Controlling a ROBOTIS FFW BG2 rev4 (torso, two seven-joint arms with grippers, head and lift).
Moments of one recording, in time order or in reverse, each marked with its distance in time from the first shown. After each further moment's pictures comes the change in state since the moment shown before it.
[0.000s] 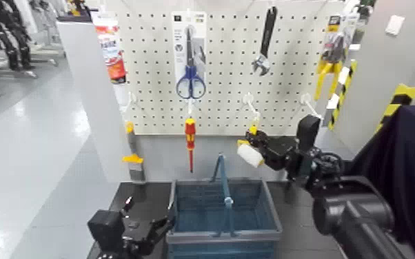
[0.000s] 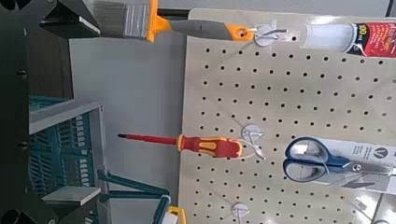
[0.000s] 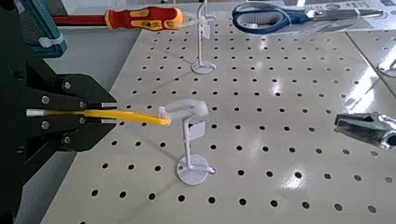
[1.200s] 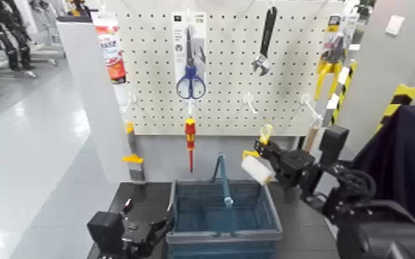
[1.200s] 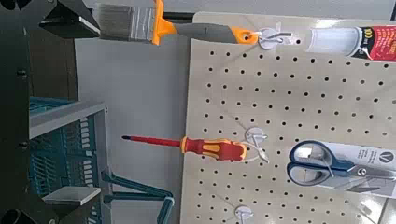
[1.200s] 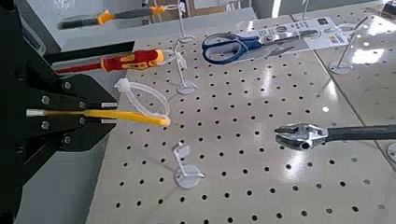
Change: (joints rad) left arm 0.008 -0.006 0.007 -0.005 -0.002 0.011 0.000; right arm 0.341 0.004 -0.114 -0.620 -0.093 0.393 -0.071
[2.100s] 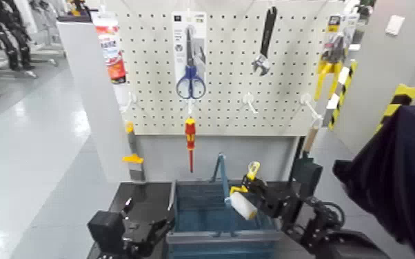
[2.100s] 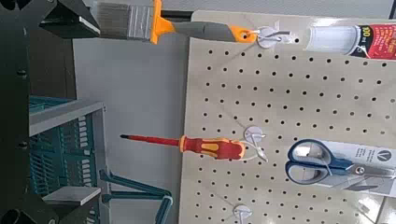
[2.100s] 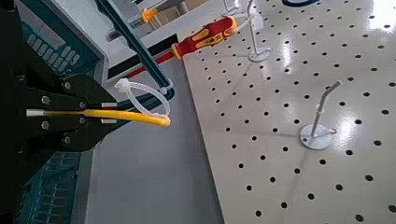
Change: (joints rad) left arm -0.003 0.000 -0.002 0.002 0.000 -0.004 0.000; right arm -0.045 0.026 0.068 0.348 -0.134 -0.068 -0.034
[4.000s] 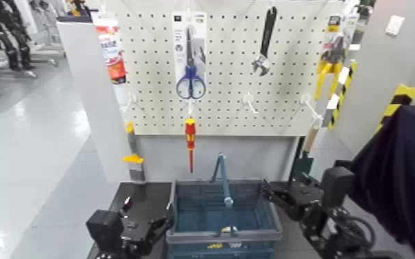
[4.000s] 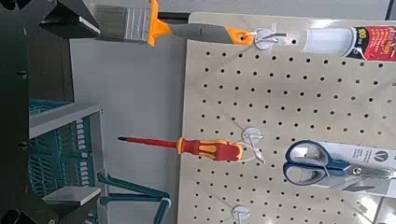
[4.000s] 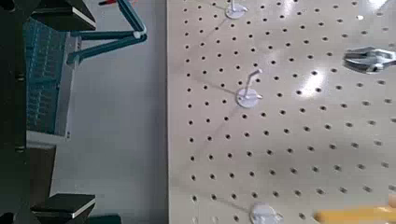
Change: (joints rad) left arm -0.005 0.008 0.001 0.001 0.003 -0.003 -0.002; right arm 0.249 -0.007 -0.053 -0.398 0.211 -0.068 -0.347
